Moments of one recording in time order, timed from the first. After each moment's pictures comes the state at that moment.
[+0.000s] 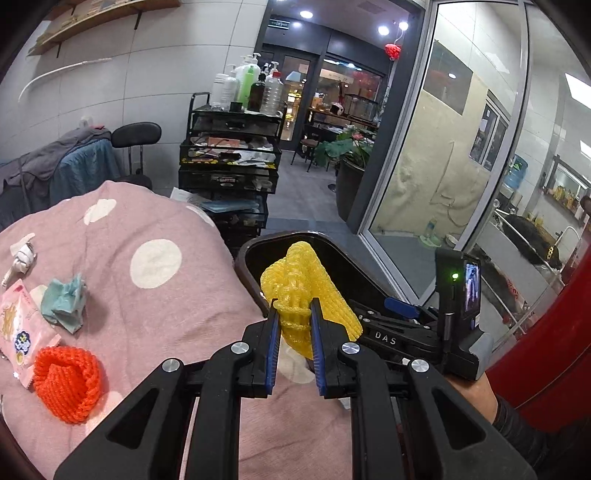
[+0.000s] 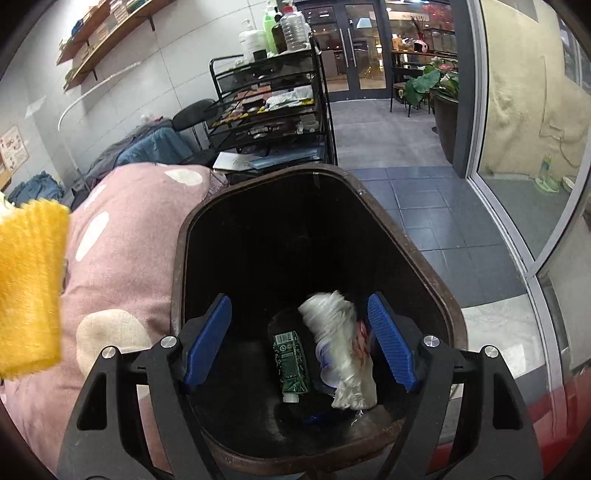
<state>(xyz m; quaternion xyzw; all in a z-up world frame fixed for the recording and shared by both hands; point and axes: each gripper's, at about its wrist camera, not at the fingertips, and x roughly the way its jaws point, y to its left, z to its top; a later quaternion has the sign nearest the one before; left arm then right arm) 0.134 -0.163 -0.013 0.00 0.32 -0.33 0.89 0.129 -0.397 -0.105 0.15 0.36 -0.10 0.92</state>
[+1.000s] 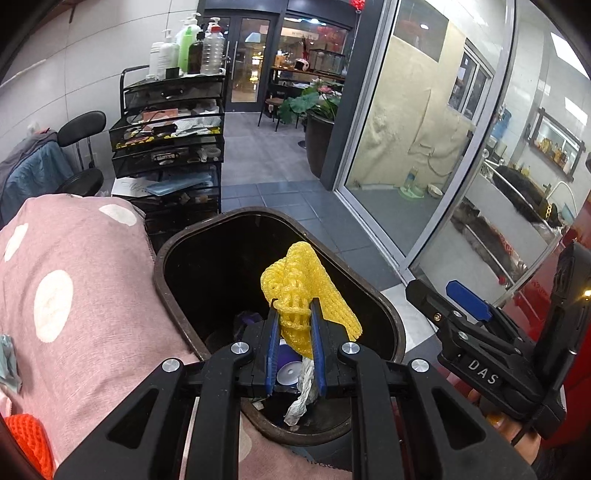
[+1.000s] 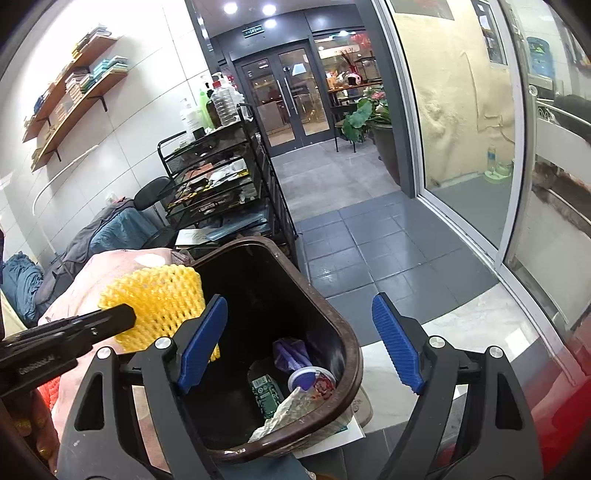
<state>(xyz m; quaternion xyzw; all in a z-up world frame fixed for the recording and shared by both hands) 0.172 -0.268 -0.035 0.08 0.38 -0.38 0.84 0.069 -0.443 -0.064 0.21 0.25 -0.20 0.92</state>
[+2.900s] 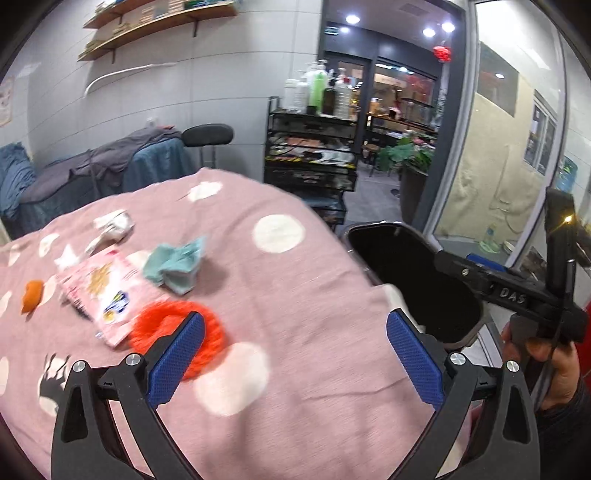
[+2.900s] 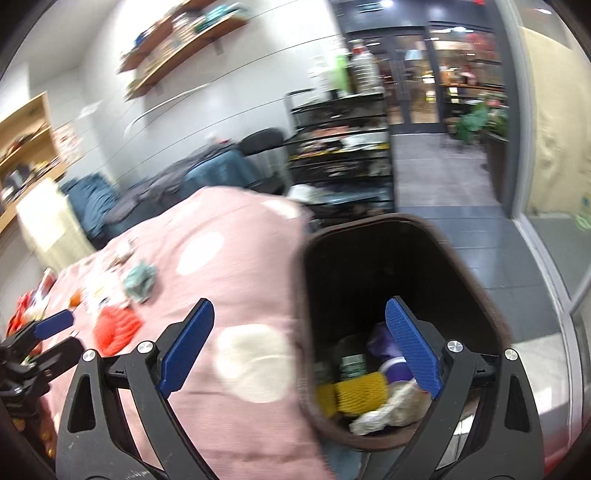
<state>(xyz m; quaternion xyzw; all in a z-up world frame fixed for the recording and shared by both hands) 0.117 -0.070 -0.030 0.02 0.32 -0.20 0.93 0.118 -0.319 -0.047 0.13 0.30 0.02 0.94</state>
